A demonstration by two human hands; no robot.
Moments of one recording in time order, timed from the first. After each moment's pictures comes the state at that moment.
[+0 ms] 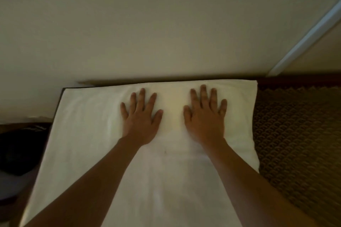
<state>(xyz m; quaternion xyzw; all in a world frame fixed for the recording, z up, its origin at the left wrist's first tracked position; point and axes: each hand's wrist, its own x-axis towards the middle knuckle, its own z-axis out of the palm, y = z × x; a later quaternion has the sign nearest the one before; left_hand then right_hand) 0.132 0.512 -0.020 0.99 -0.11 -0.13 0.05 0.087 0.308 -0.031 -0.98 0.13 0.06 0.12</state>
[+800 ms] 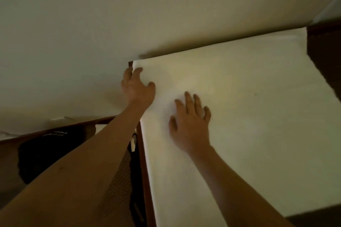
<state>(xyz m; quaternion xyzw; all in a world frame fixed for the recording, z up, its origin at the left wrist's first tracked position) 0.180 0.788 -0.008 0.94 0.00 -0.05 0.35 0.014 0.681 -0.008 -0.97 0.17 -0.02 0.17</state>
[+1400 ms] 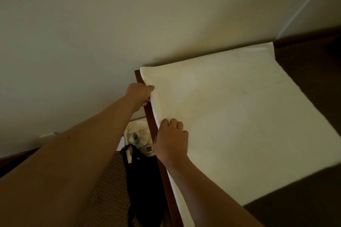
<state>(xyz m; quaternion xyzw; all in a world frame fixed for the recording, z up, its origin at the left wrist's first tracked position) 0.200 0.830 0.031 0.81 0.10 -0.29 0.50 0.011 0.806 0.027 -0.96 0.25 0.05 0.13</state>
